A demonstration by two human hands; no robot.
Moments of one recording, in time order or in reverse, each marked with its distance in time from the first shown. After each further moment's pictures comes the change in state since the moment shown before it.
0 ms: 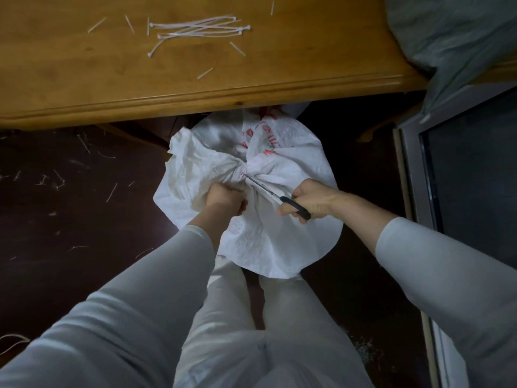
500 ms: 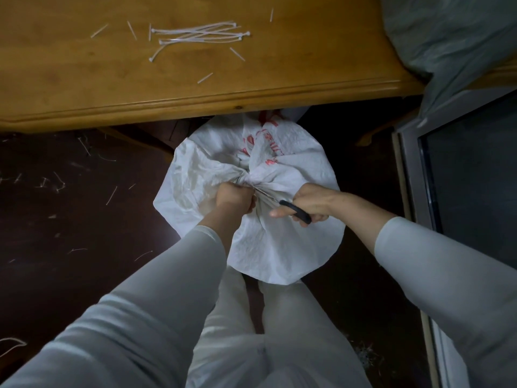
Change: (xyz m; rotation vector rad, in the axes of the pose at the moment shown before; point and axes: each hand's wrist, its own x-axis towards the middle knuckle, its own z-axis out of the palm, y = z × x) left_hand -0.005 0.008 0.015 -0.075 -0.019 0.018; right_hand -0.003 -0.005 -0.002 -0.100 -0.023 0.102
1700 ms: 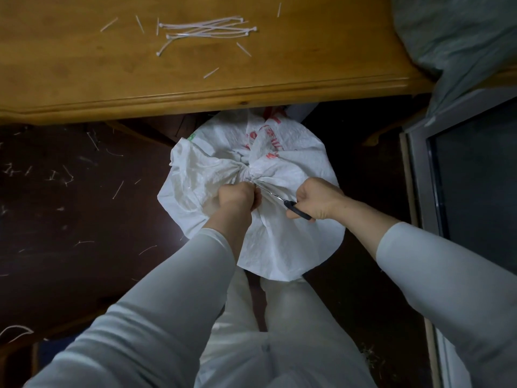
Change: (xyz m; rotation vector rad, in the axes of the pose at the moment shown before) left_hand -0.009 0.001 0.008 -0.462 0.102 -0.191; right_hand 0.001 0.011 0.007 -0.069 0.240 -0.168
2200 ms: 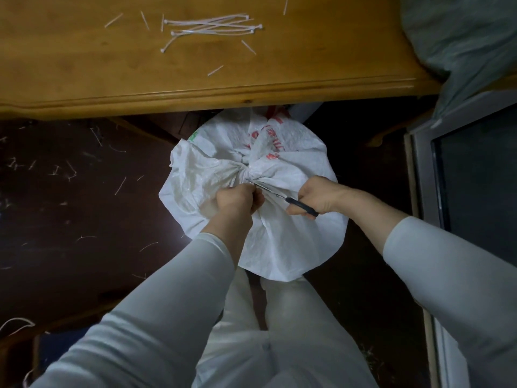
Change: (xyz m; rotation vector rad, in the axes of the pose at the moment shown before) left_hand -0.010 -0.001 -0.005 -0.121 0.006 -0.003; right_hand 0.005 -0.004 -0.013 0.029 -0.183 0.045
